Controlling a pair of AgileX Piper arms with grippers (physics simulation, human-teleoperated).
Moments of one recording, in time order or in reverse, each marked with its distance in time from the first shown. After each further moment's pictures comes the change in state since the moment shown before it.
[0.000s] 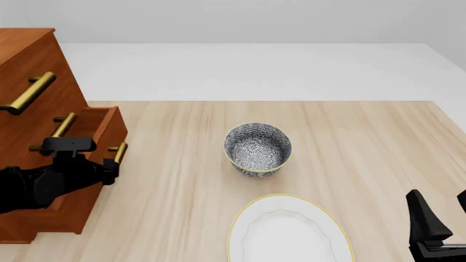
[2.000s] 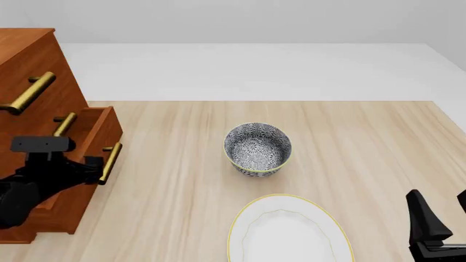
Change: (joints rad) left arm 0.033 -0.235 0.095 -0.005 0.063; right arm 0.000 0.000 0.000 0.000 0.000
